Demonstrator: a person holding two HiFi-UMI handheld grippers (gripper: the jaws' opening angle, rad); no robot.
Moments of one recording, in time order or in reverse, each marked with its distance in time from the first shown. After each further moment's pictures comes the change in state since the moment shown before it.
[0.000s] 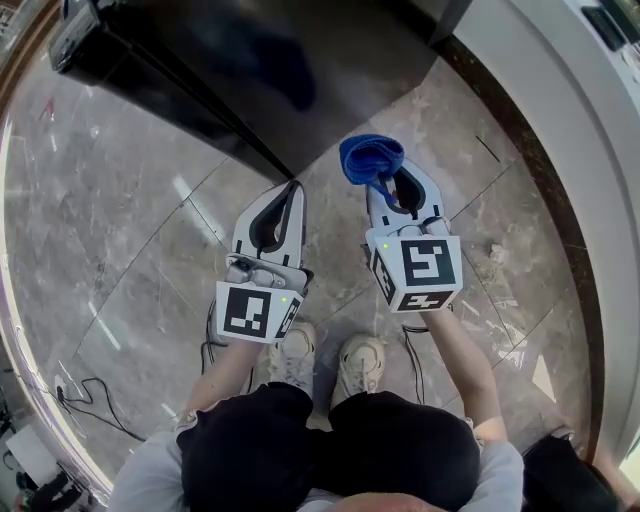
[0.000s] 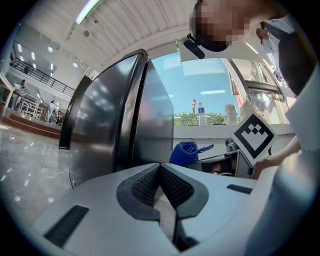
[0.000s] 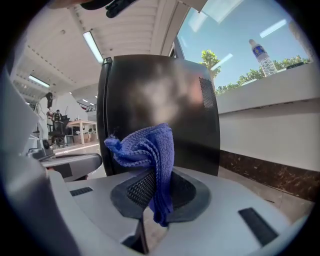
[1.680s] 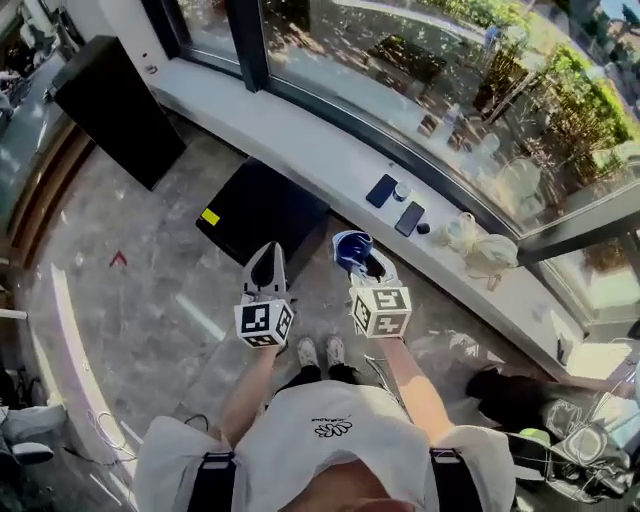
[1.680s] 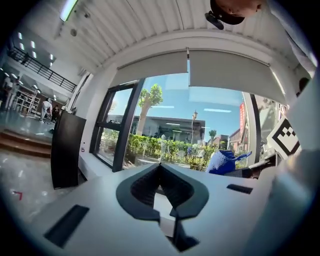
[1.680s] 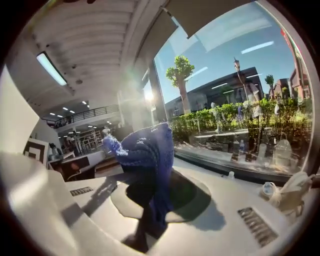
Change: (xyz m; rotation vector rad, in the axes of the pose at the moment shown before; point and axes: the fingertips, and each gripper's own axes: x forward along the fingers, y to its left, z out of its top) left arm -0.012 -0.062 0.769 -0.088 0.021 -0.052; right arm -0.304 0.021 0.701 0.213 0.031 -0.265
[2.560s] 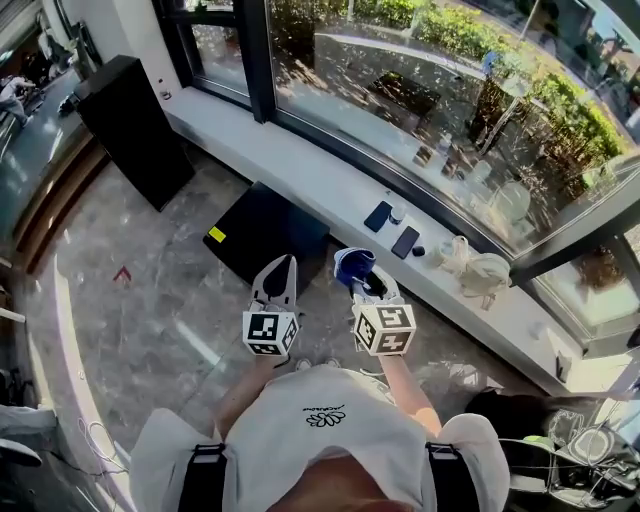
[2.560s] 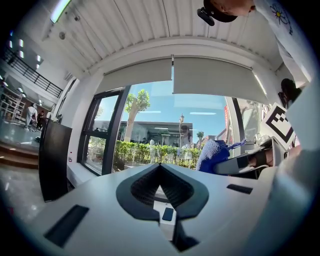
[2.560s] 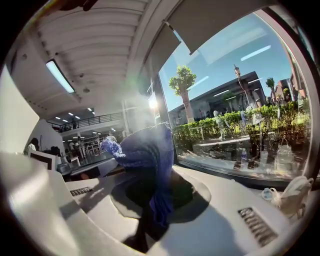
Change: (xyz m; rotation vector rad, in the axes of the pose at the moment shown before) left arm -0.038 -0.053 0.026 0.087 -0.059 -0.137; right arm -0.068 0.024 0.025 -0.005 -0.105 0.033
